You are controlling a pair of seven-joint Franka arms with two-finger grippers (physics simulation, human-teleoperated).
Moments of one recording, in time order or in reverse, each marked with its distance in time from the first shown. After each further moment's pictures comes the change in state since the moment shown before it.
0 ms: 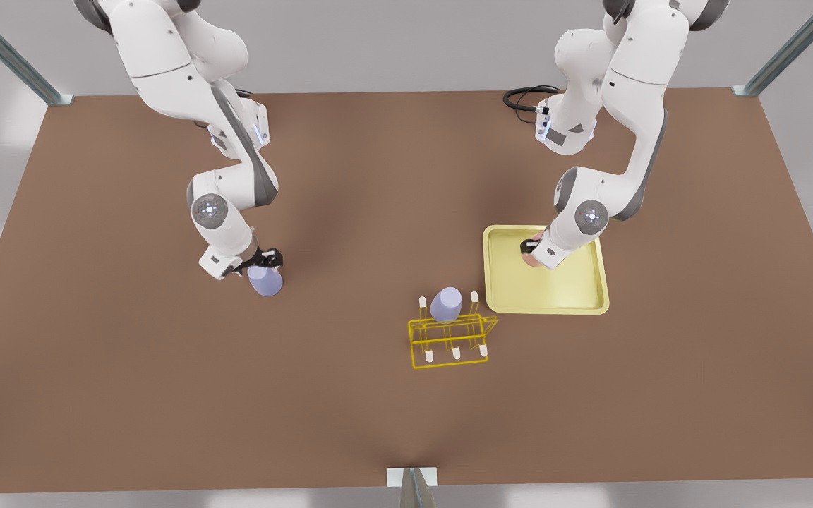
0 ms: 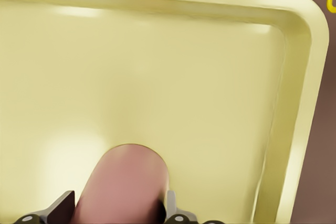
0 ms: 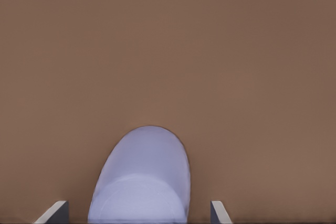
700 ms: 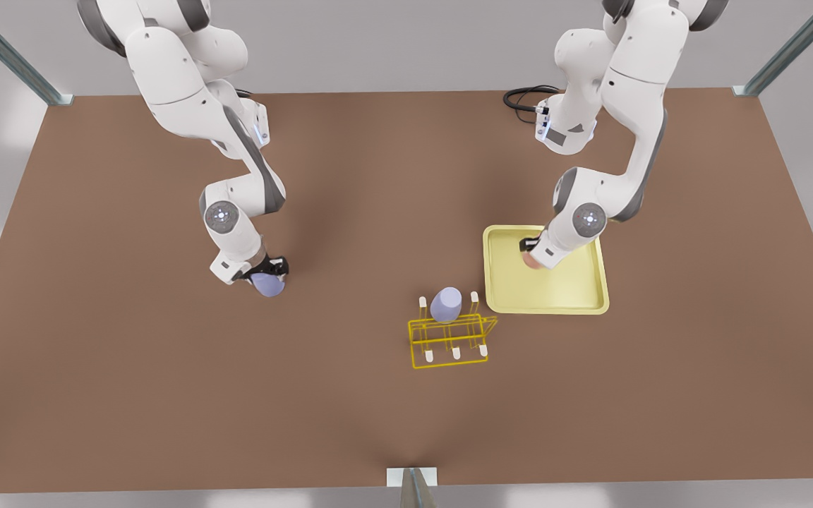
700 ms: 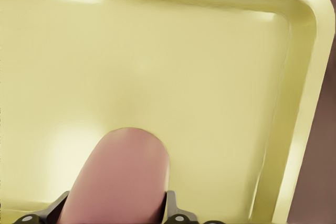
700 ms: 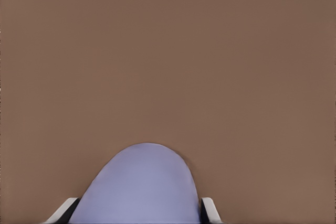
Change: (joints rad) left arm -0.005 -0.002 0.000 0.028 0.003 -0.059 -0.015; right arm 0.012 0.108 0.001 -0.009 0.003 0.181 0.019
